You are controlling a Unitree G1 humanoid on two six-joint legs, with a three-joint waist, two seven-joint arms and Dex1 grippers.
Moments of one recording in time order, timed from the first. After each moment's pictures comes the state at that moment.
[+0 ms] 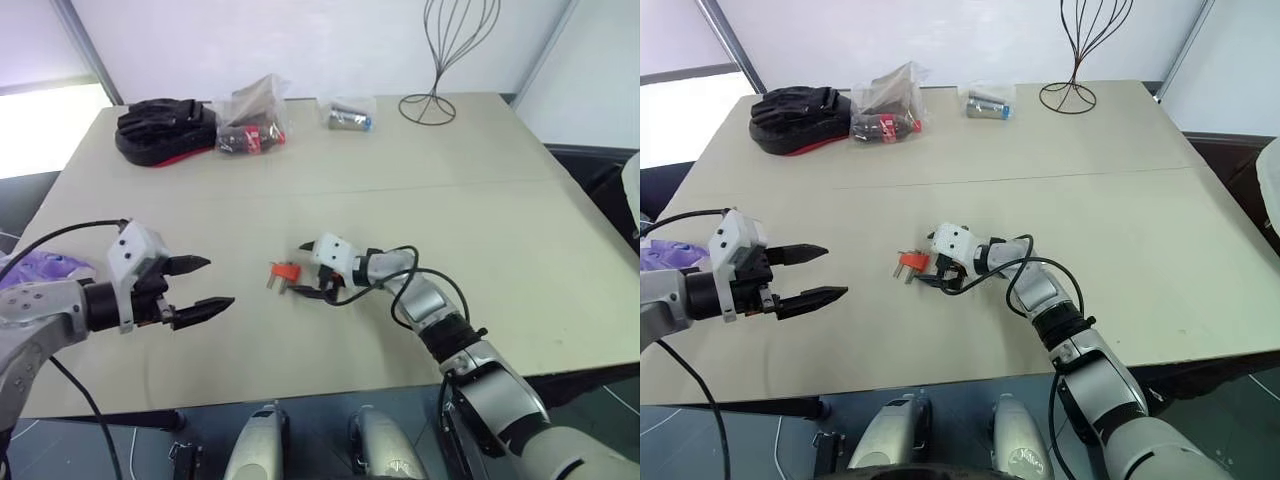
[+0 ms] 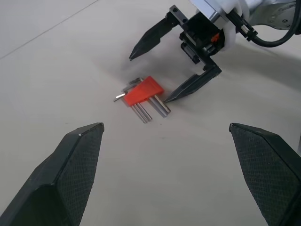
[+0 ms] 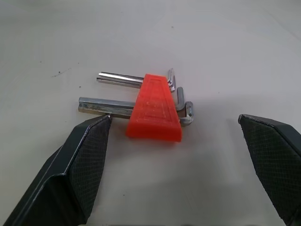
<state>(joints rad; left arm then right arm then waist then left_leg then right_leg) 0.00 0.95 0.36 -0.51 -0.72 0.78 -0.90 -0.68 -0.22 0.36 0.51 -0.07 0.02 0.86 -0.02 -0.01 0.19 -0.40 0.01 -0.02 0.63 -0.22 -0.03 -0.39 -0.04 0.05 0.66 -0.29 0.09</state>
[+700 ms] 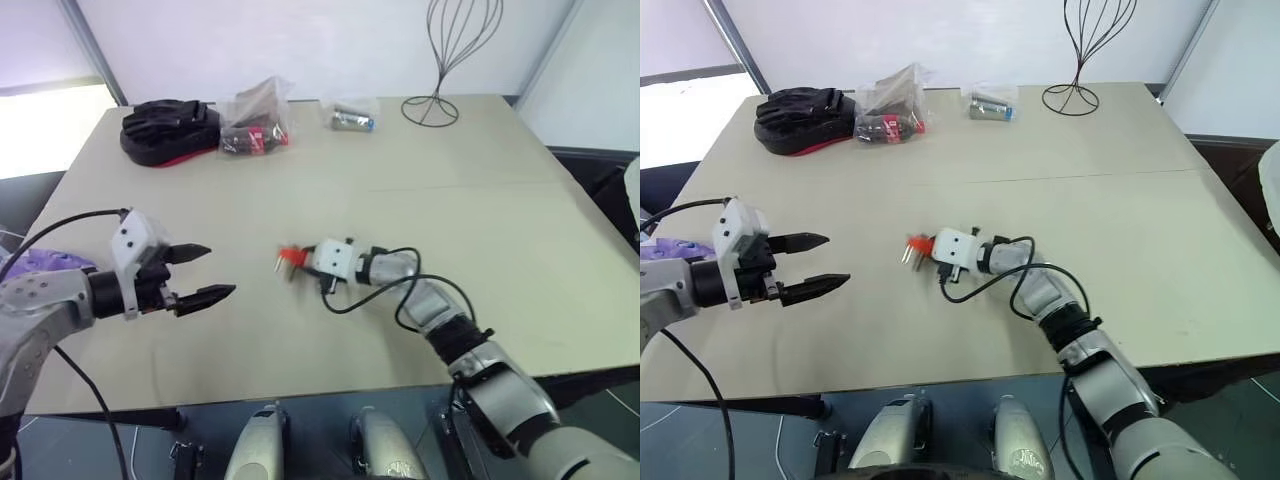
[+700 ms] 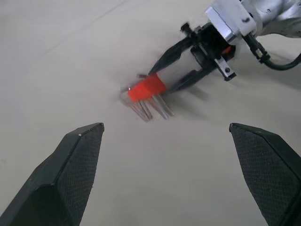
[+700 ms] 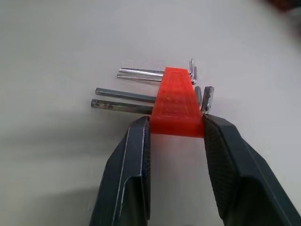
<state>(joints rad) -0.10 0.94 0.29 -0.43 -0.69 0.73 -0.90 -0.68 -0.35 0.41 0.47 -0.29 -0.23 0.59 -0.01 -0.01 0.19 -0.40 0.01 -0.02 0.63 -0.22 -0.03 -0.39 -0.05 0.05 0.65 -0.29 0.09</state>
